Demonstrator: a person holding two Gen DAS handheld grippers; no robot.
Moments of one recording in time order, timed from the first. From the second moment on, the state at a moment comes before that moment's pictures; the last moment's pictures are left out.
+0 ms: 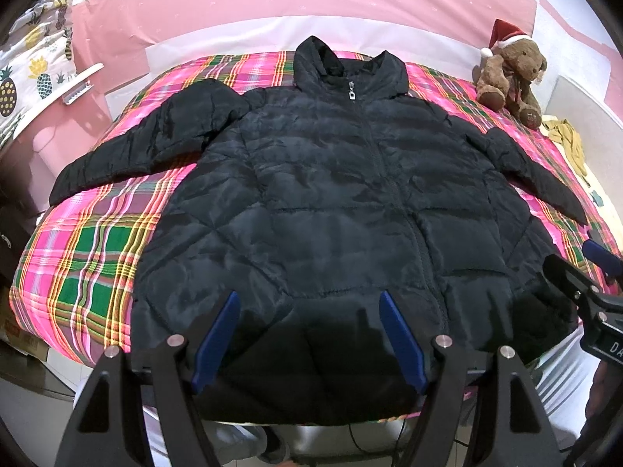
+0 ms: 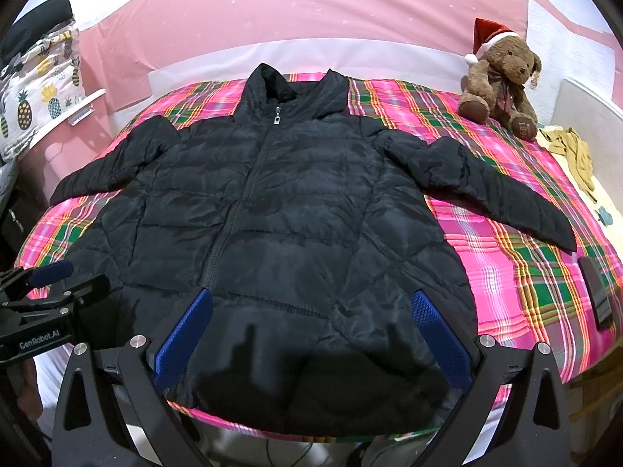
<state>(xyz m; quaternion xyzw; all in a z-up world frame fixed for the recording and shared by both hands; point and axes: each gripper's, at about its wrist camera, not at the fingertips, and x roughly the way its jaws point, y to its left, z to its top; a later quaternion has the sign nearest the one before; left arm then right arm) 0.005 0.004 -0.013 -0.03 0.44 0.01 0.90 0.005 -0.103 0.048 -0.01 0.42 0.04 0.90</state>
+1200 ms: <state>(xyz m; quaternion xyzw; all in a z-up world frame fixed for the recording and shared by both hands) 0.157 0.306 -0.064 -0.24 0.39 0.22 0.86 0.203 -0.022 0.013 -0.09 0.42 0.15 0.89</state>
